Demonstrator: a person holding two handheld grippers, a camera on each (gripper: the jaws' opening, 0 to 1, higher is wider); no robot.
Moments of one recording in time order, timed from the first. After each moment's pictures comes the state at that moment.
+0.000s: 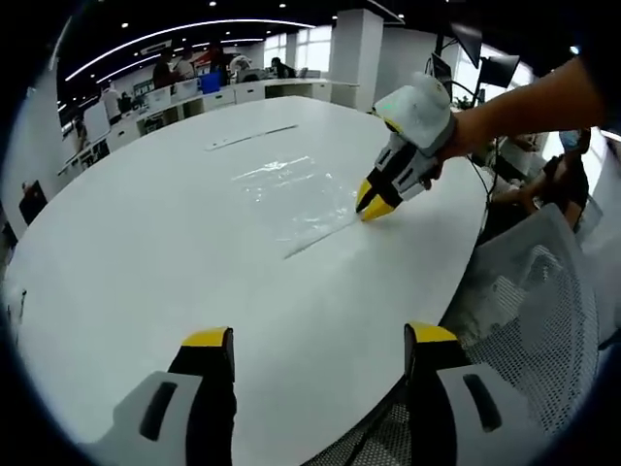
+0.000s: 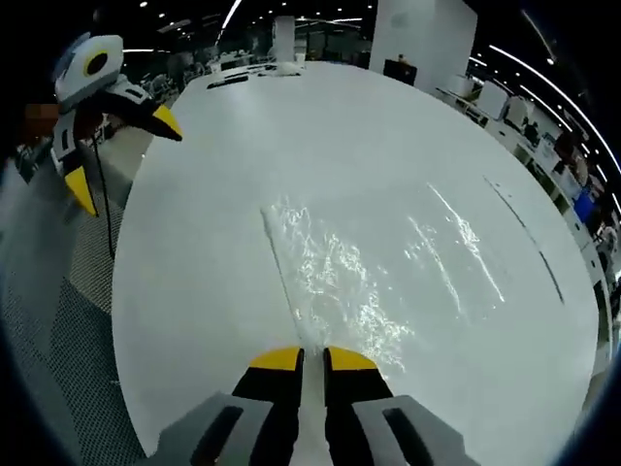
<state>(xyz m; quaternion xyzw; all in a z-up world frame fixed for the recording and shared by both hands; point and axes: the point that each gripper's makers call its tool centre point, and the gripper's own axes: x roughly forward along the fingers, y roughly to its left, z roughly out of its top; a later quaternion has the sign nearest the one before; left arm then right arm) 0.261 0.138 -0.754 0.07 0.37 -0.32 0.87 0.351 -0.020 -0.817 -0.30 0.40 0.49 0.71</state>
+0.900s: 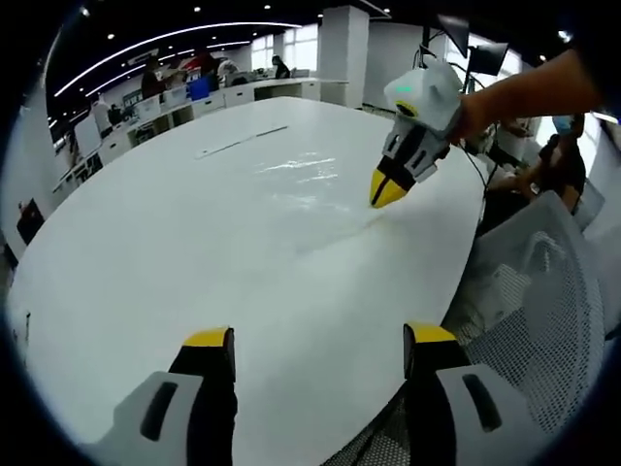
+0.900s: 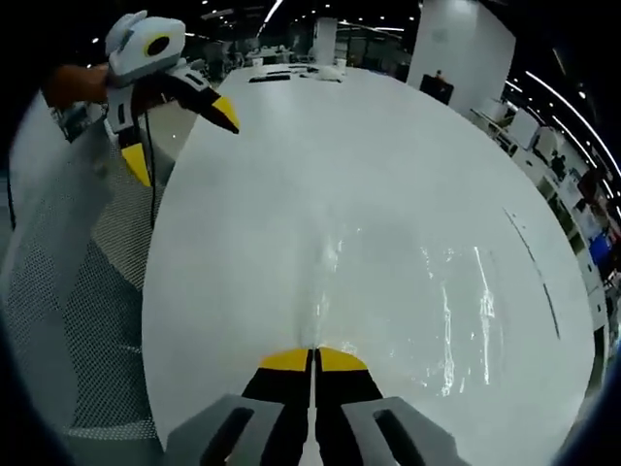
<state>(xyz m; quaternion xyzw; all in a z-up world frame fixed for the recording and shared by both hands) 0.268 0.133 -0.753 0.11 0.36 -0.33 0.86 0.328 -0.034 -0.794 -0.35 0.37 0.55 0.66</state>
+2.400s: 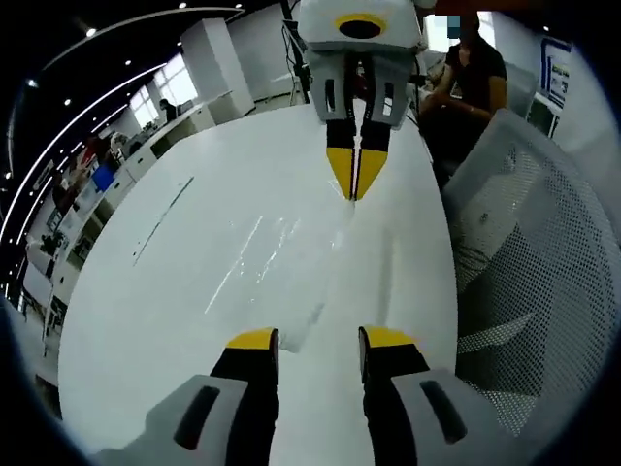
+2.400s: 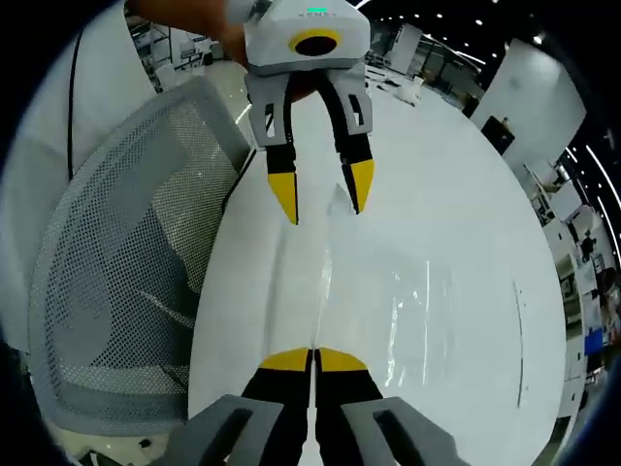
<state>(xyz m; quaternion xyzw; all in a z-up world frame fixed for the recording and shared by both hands) 0.303 0.067 -0.743 0.32 0.29 -0.50 0.75 0.292 -0.028 -0.739 -0.43 0.31 0.61 0.59</state>
